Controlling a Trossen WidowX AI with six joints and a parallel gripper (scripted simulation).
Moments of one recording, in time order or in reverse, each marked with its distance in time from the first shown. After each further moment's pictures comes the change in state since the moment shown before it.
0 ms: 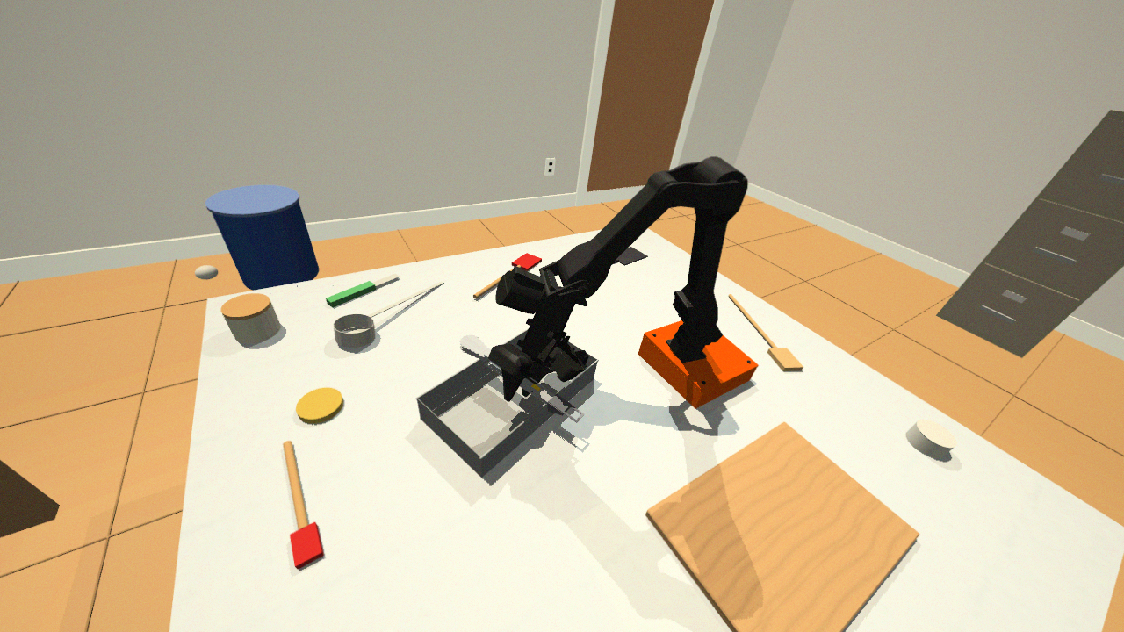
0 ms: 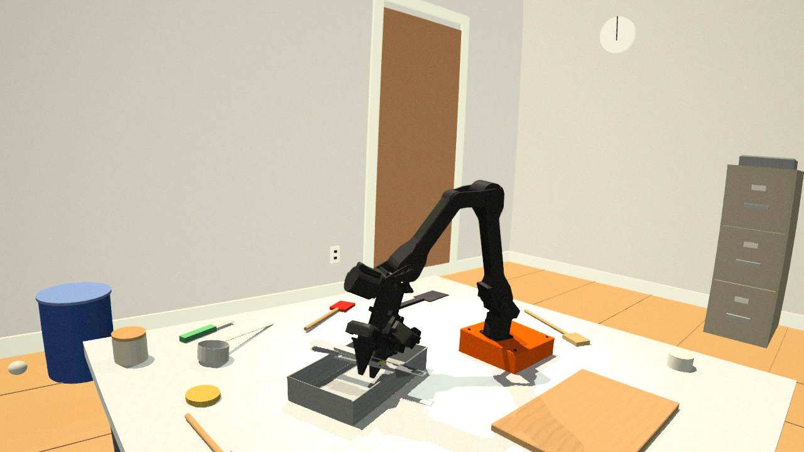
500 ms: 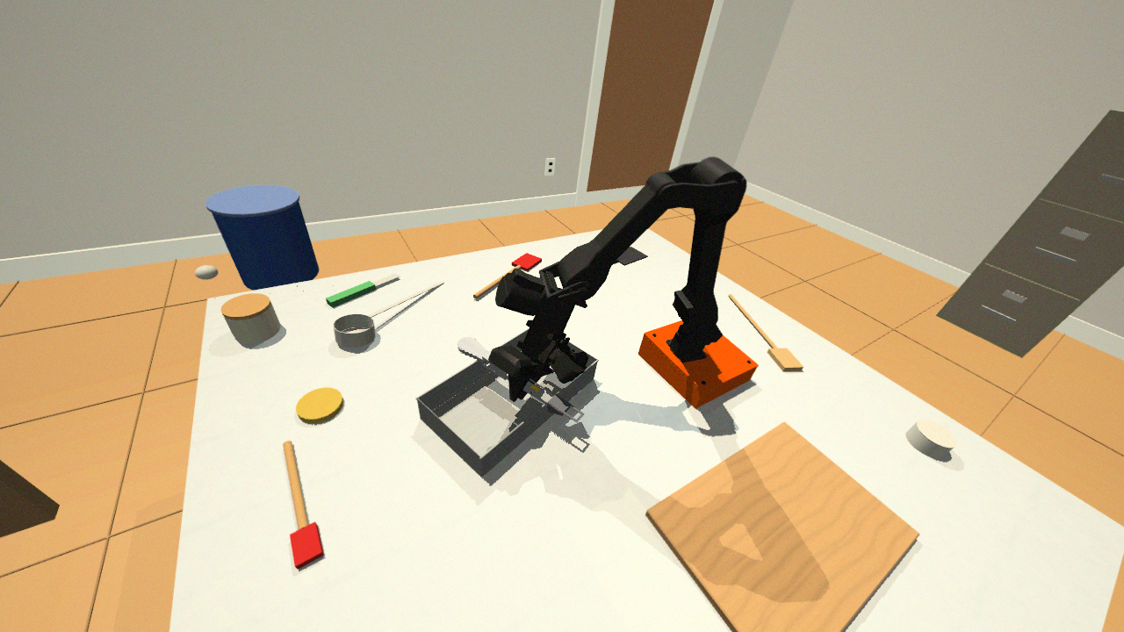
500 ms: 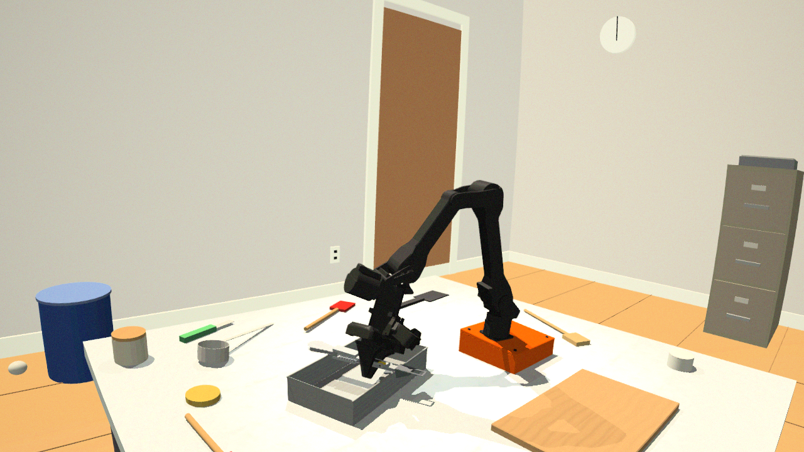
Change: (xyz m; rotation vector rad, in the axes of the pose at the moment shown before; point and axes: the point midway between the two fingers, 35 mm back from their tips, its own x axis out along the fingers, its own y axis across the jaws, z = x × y) arm 0.003 0.001 0.001 0.000 -0.001 0.001
